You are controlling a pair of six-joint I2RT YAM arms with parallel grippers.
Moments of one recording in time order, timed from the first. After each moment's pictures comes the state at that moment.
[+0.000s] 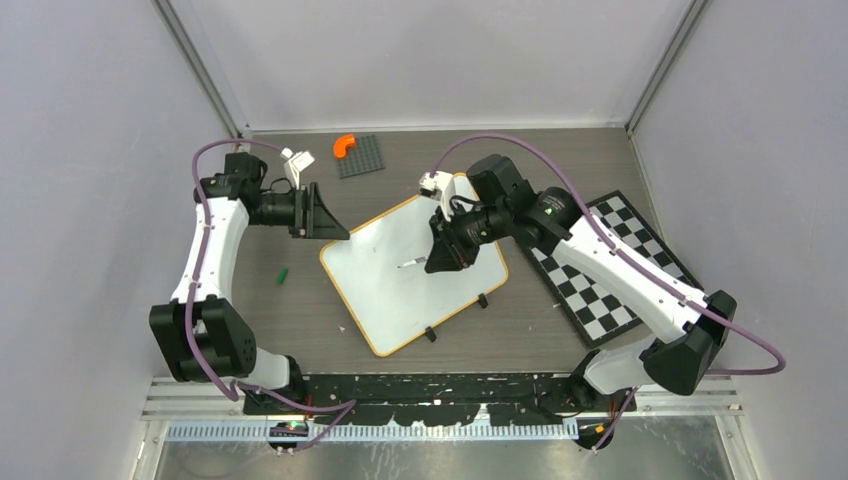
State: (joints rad) left arm 0.11 1.43 1.33 -1.17 1.13 0.27; right arm 0.77 1.39 1.46 -0.81 -0.59 0.01
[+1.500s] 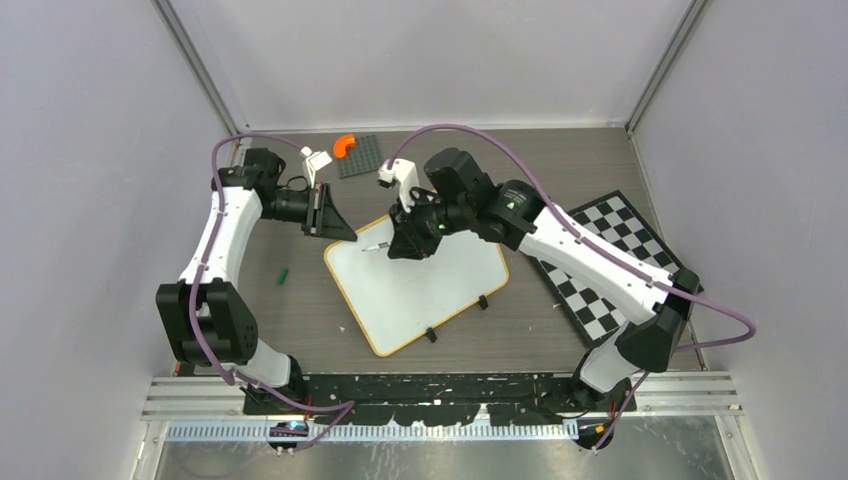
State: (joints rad) left arm 0.03 1.52 1.37 -1.20 1.15 0.35; right arm 0.91 1.55 1.66 -0.73 -0.40 0.05
